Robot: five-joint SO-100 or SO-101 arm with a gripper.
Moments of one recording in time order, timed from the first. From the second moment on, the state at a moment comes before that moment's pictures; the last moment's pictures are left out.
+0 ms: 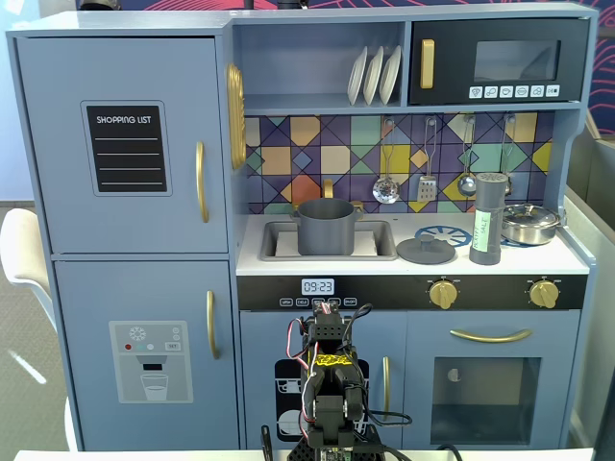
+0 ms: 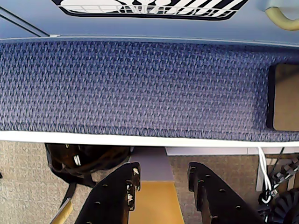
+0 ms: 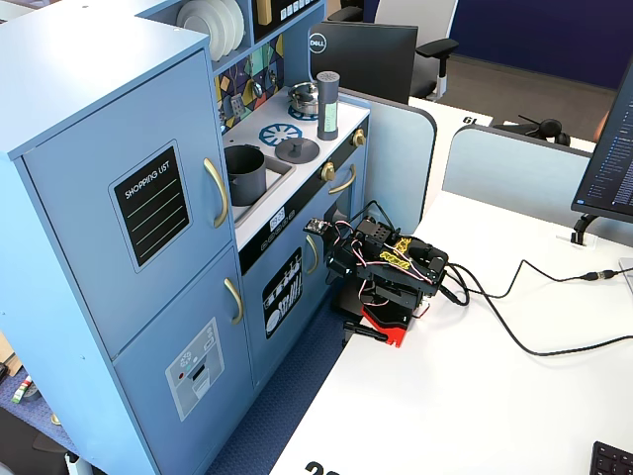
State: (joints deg) arm 6.1 184.2 178.9 75.8 -86.7
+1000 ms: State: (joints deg) arm 27.9 161.9 136.4 68.7 -88.5
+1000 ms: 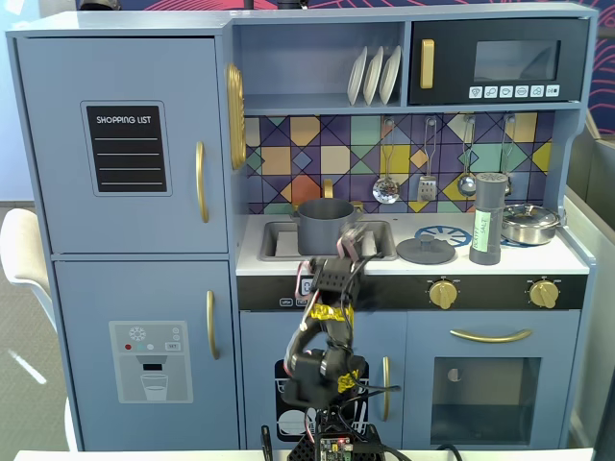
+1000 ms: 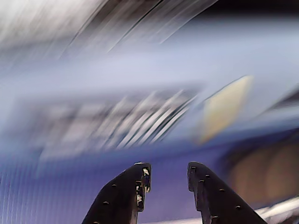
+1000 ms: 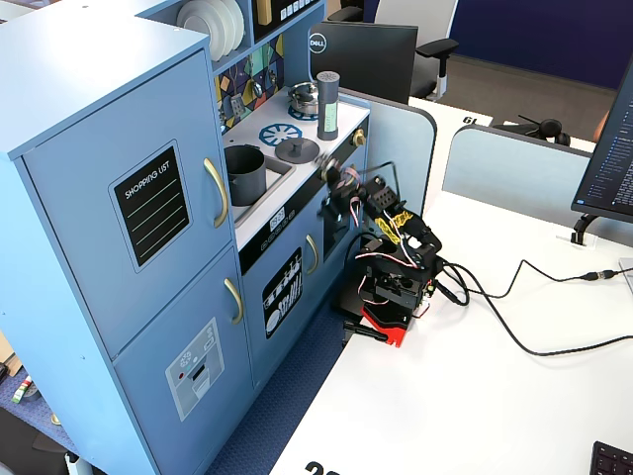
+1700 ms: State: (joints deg) arm 55.9 128.8 118.1 14.0 -86.7
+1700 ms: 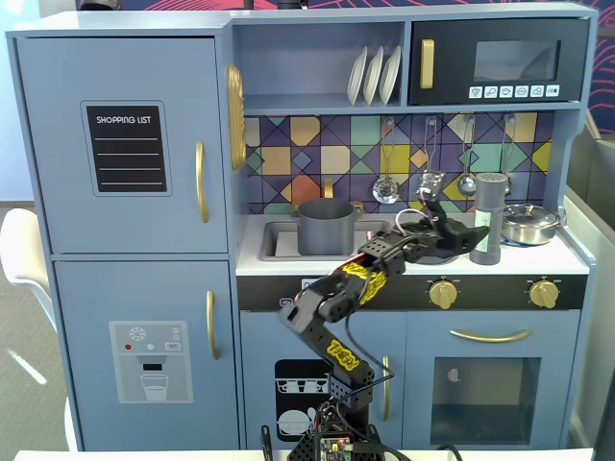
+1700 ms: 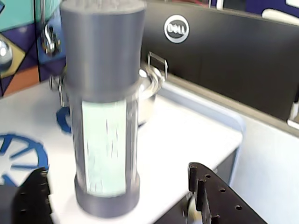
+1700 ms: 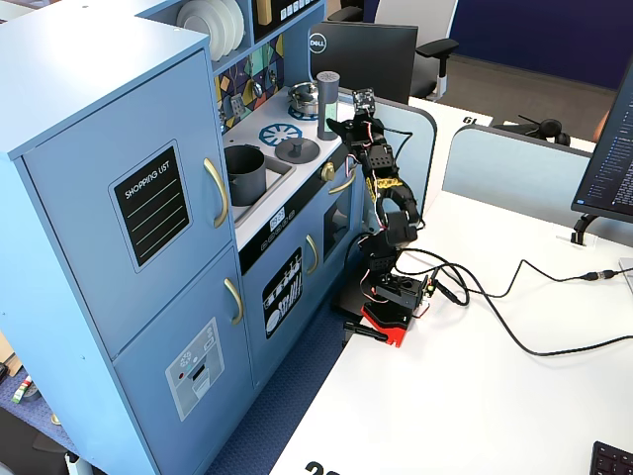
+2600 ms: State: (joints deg) arm 52.6 86.4 84.9 3.3 -83.1
